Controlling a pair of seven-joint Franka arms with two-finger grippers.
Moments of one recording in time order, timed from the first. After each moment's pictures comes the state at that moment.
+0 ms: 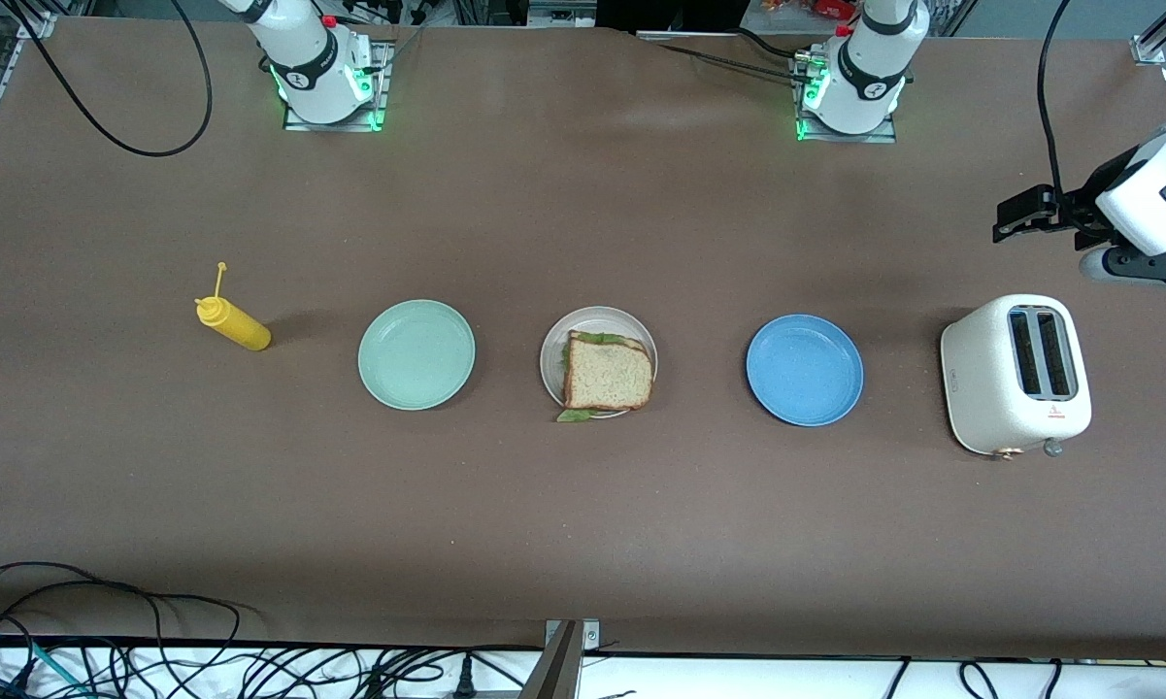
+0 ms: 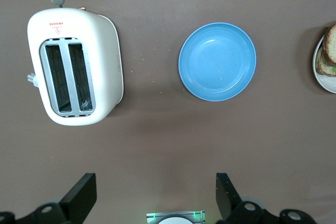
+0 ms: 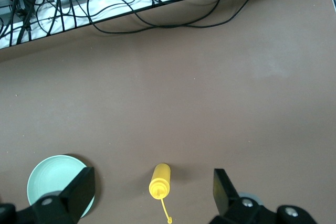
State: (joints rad) left arm 0.02 0.06 -0.03 -1.59 -0.01 1.46 0.06; right arm 0.08 0.18 -0.27 -1.40 0.04 1.75 0.09
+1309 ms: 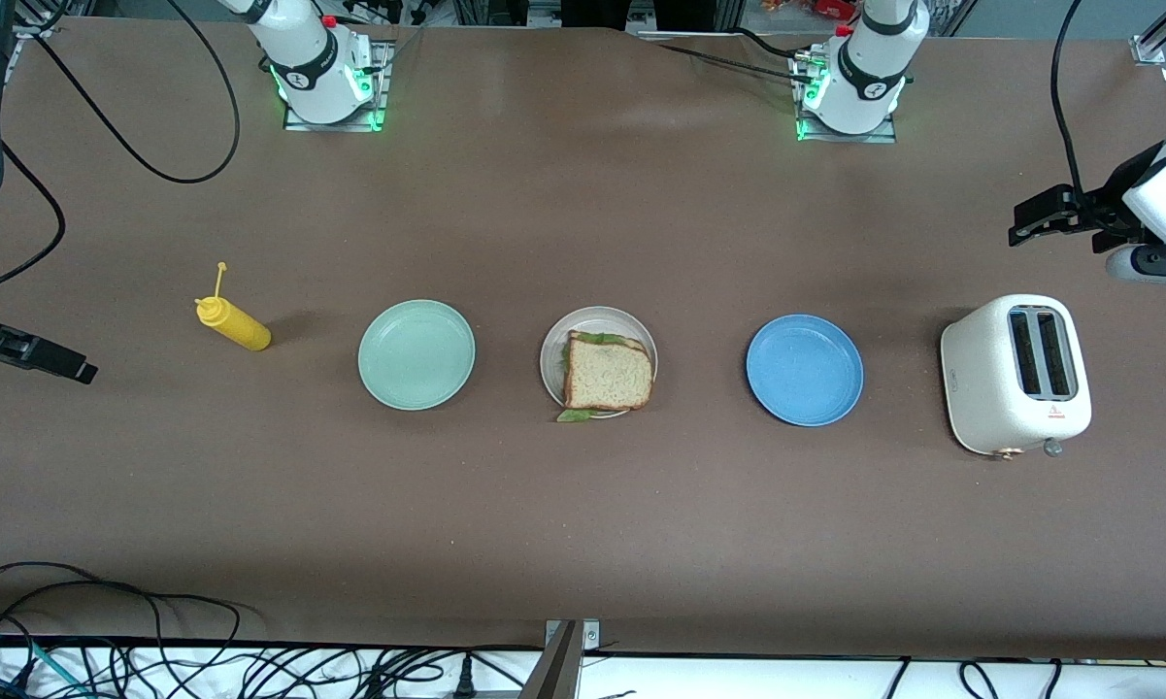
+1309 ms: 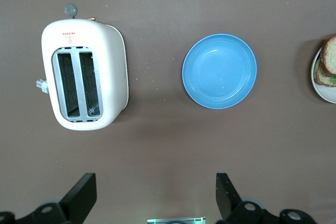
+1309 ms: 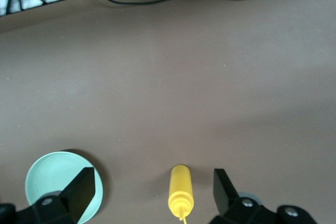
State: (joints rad) left arm 0.03 0.06 -0.02 -1.55 -0.01 1.46 0.06; right arm 0.12 0.33 -0.27 -1.39 0.12 1.78 0.09
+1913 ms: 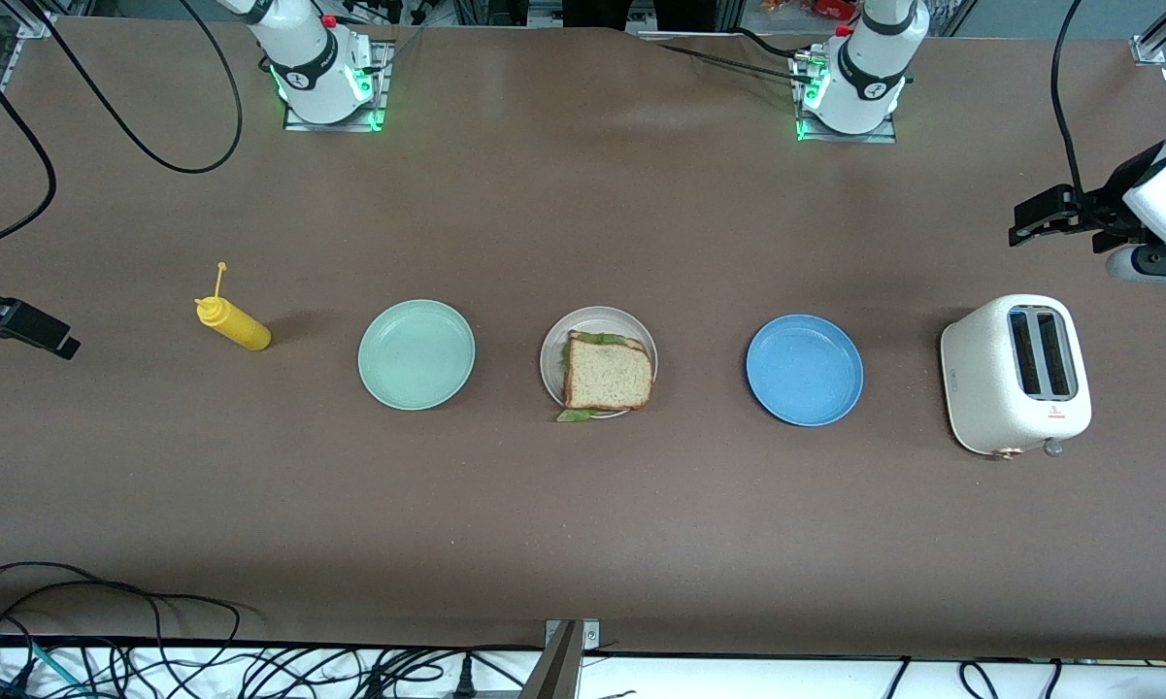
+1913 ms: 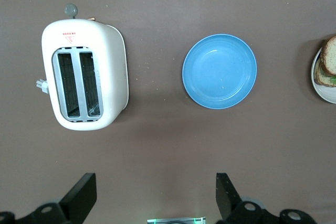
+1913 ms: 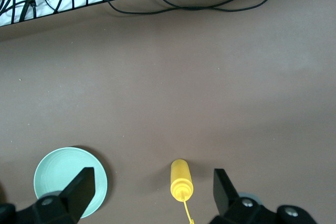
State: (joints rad) left arm 0.03 0.06 -0.02 -1.55 -0.01 1.46 0.06; right arm 0.15 0.26 -0.27 -1.38 0.06 1.75 0.14
